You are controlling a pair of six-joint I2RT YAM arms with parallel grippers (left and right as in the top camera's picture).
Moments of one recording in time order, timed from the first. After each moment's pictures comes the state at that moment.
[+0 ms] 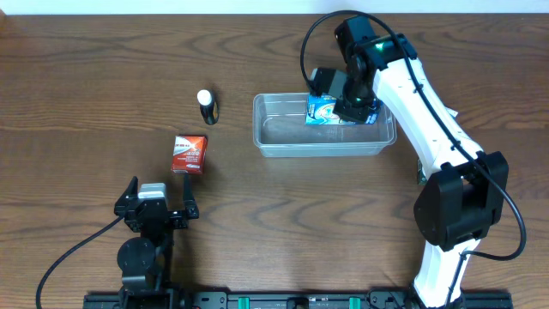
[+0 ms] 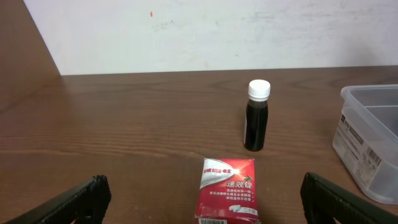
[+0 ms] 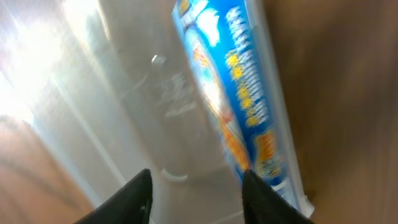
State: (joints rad) left arm 0.02 0.01 0.06 -0.20 -0.04 0.04; right arm 0.34 2.03 1.86 -1.20 0.01 -0.84
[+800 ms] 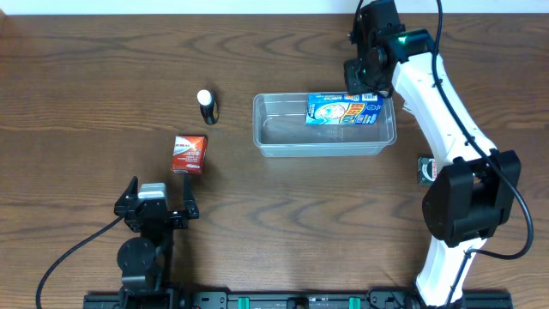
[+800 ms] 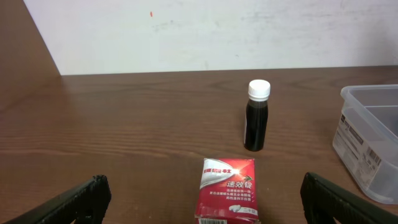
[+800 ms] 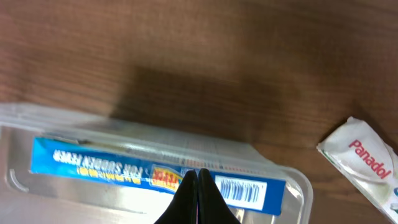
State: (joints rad) left arm 0.02 0.01 0.06 -0.20 -0.04 0.04; right arm 0.25 2.03 1.86 -1.00 0.02 0.11
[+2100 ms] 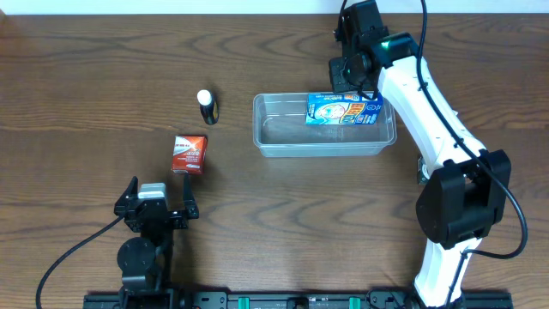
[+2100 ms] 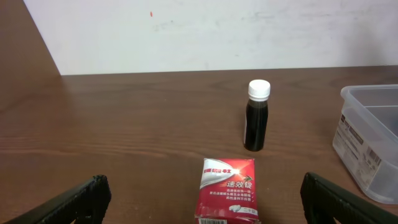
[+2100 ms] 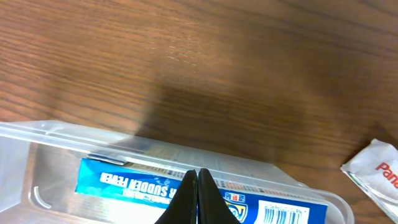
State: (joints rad) left arm 0.02 0.01 0.06 -0.20 -0.04 0.04; right arm 0.32 2.04 1.85 -0.94 0.04 0.15
